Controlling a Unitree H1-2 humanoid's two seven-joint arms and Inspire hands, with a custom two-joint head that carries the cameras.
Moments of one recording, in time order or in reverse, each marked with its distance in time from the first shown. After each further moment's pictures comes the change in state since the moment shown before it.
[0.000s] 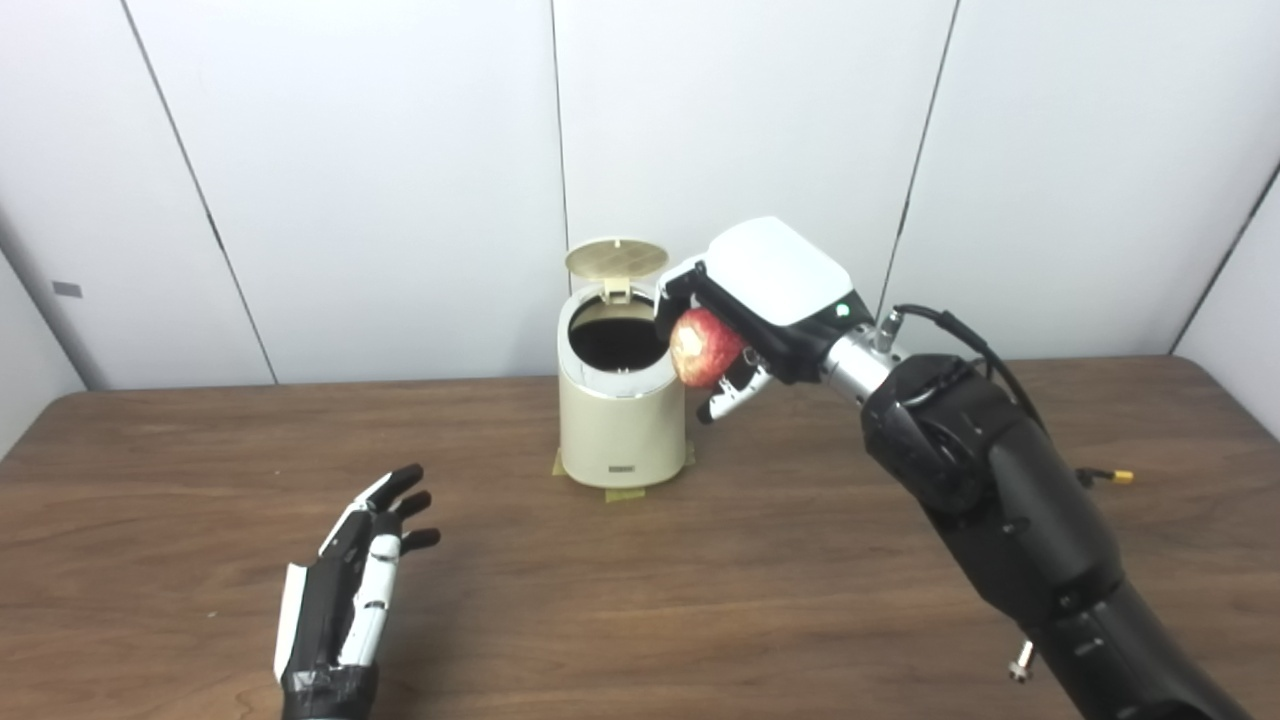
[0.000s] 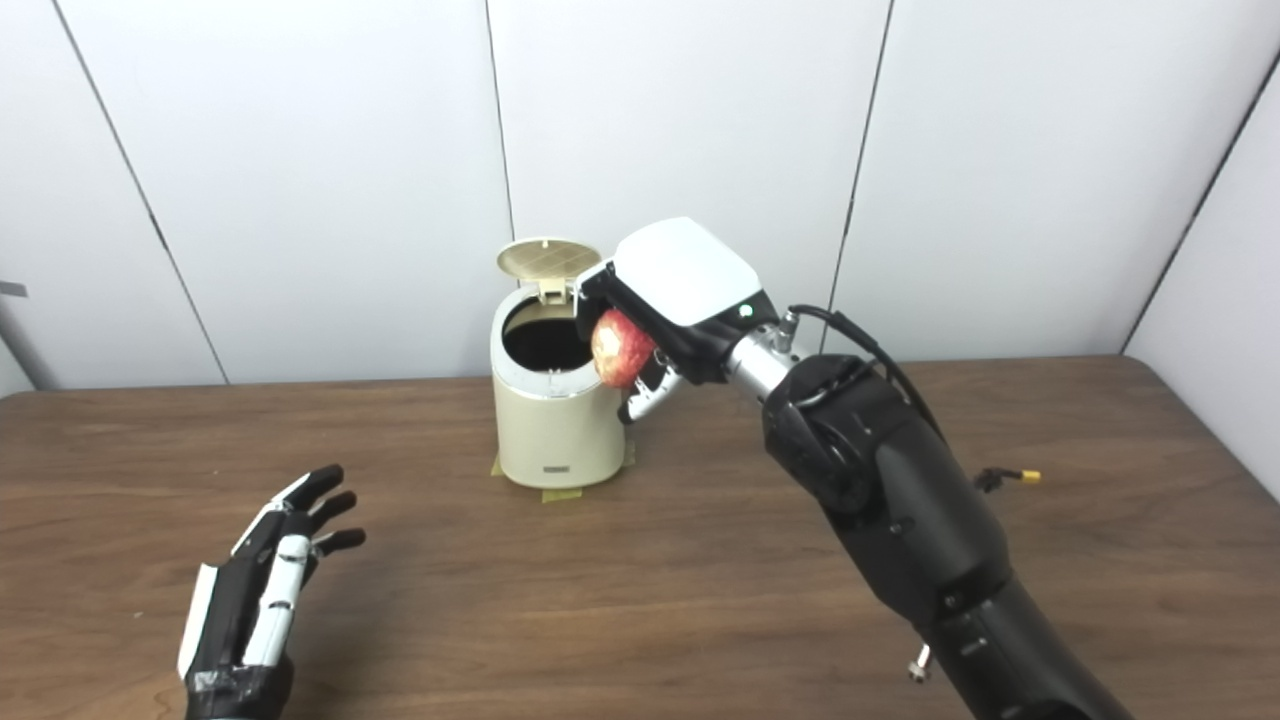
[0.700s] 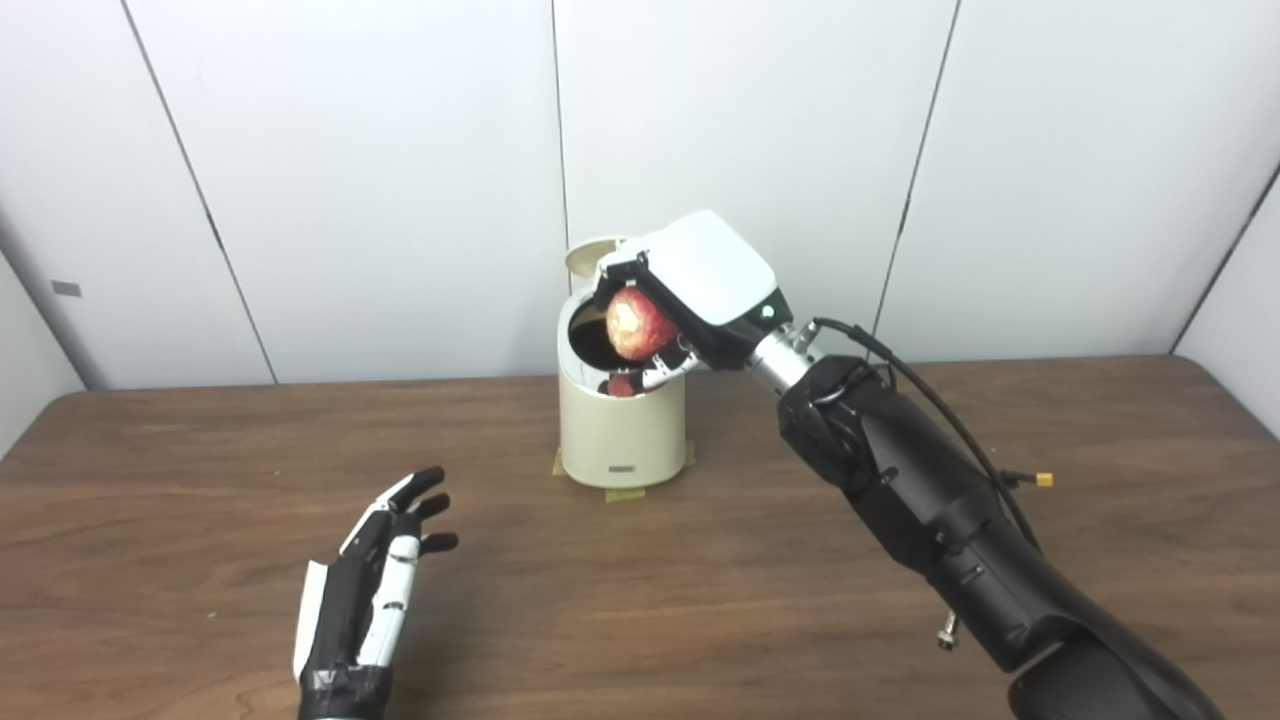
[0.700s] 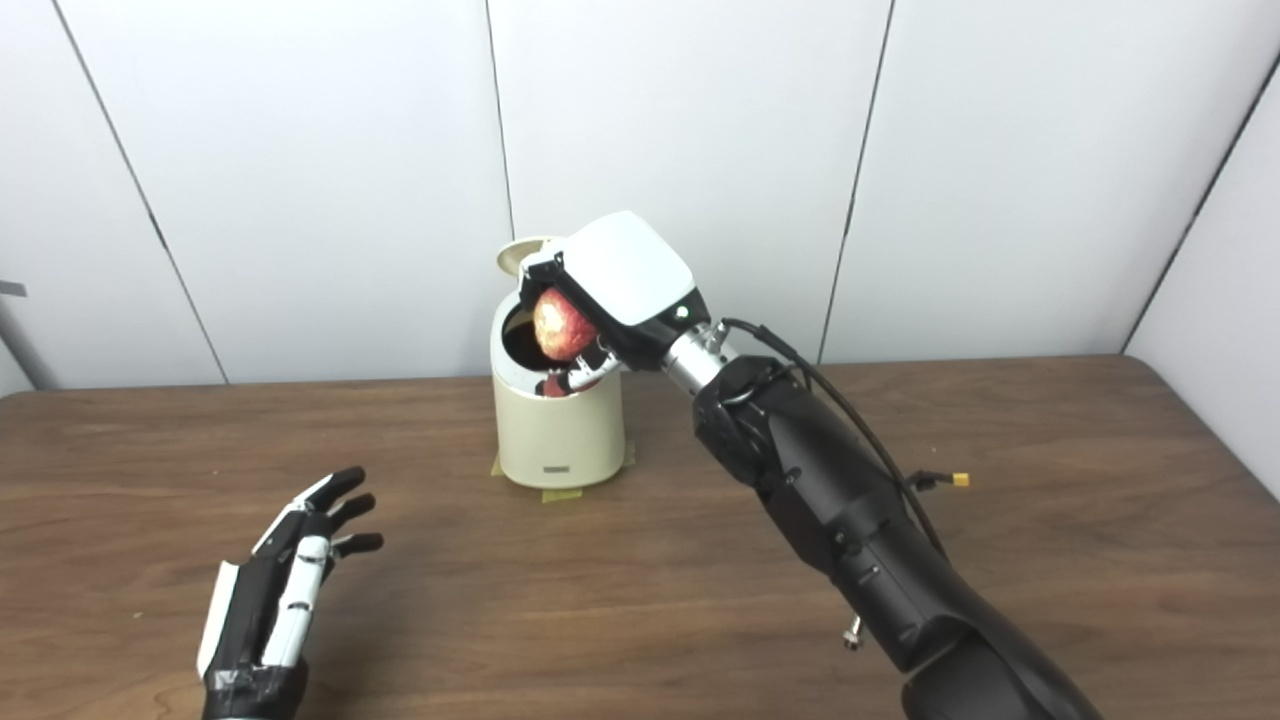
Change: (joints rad) left arm 0.002 -0.003 -0.027 0.000 0.039 0.002 0.002; right arm -0.129 0.095 0.085 0.519 -0.089 -0.172 -0.530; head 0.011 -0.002
